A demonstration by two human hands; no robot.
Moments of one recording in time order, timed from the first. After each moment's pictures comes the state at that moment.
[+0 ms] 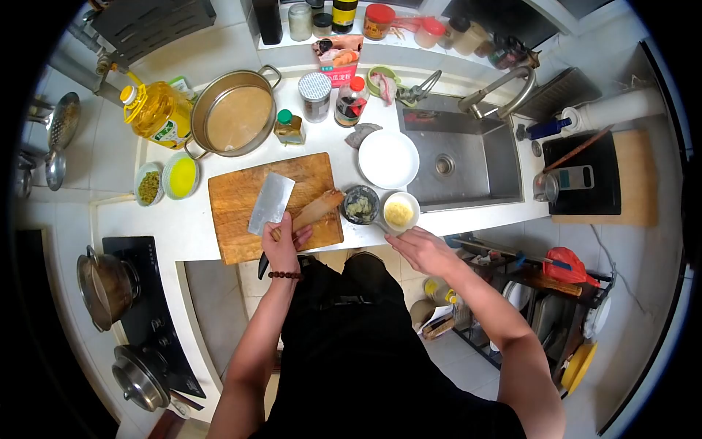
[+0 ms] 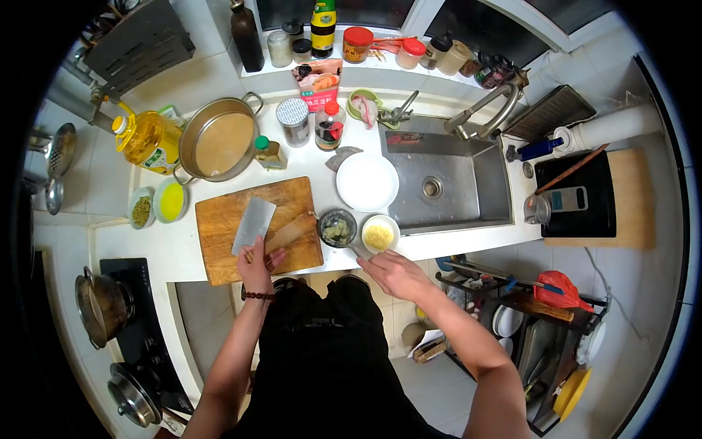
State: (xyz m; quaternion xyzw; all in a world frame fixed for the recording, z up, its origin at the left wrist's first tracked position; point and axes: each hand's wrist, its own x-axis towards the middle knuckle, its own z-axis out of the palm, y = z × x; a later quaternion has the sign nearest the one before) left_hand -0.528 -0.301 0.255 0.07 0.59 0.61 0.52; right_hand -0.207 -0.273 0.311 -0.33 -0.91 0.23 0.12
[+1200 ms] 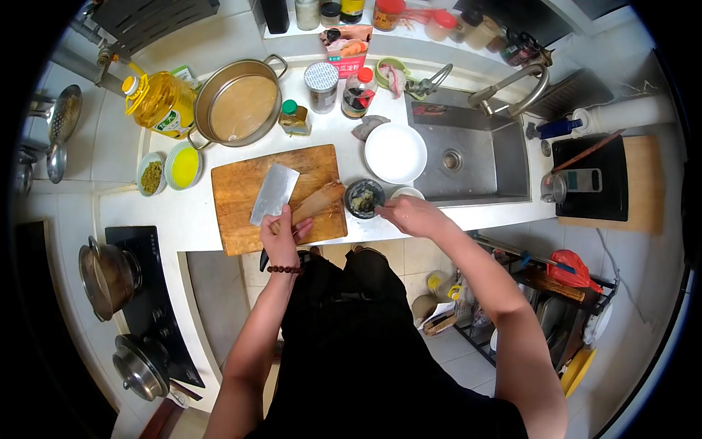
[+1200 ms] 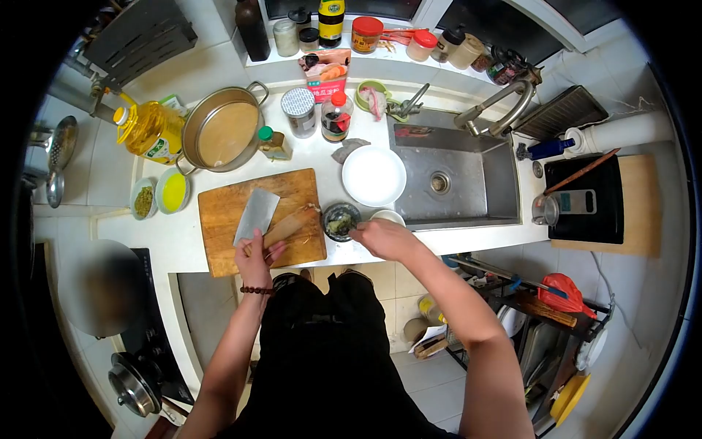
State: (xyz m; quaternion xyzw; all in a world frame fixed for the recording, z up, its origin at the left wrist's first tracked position) left_hand -0.534 -0.301 0.249 0.07 0.60 0.61 0.51; right_hand -0.242 -0.195 0.290 -0.29 -0.92 0.27 -0.07
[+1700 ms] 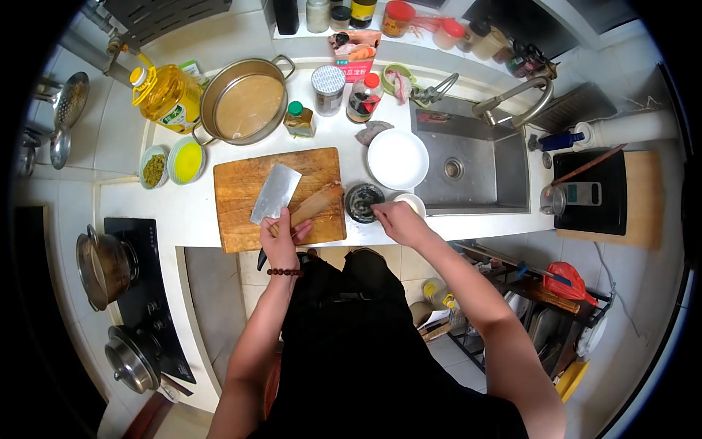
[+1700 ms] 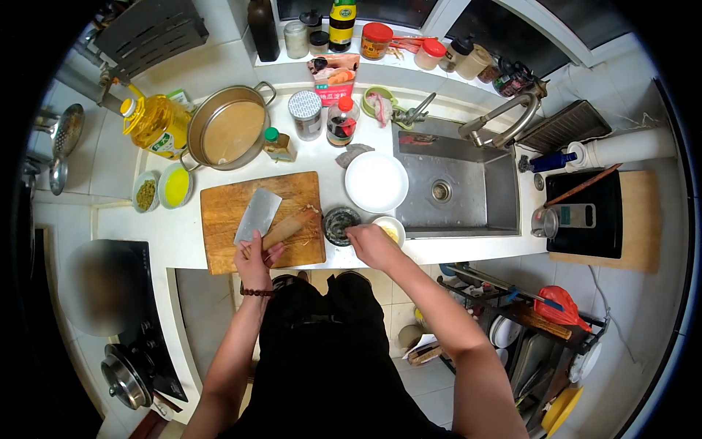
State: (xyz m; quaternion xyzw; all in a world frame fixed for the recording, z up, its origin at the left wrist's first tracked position) left_hand -0.528 -0.303 0.258 0.04 0.59 0.64 0.49; right_hand -0.263 -0.210 0.262 -0.43 -0.82 0.36 0.09
